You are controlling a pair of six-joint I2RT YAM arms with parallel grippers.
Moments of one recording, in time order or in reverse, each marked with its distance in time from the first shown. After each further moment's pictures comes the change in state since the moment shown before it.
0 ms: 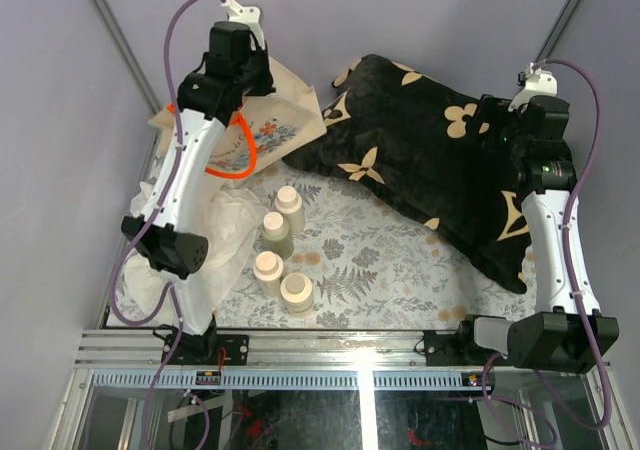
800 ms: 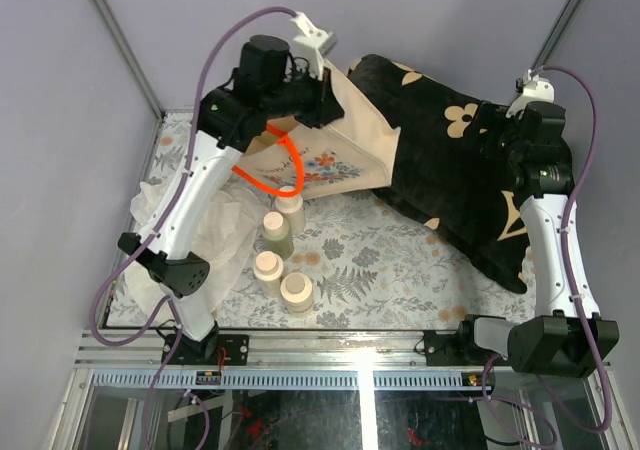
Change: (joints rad) left arm -0.230 -0.125 0.010 -0.055 0.425 0.036; right arm 0.006 -0.012 -0.039 -0.010 0.005 0.023
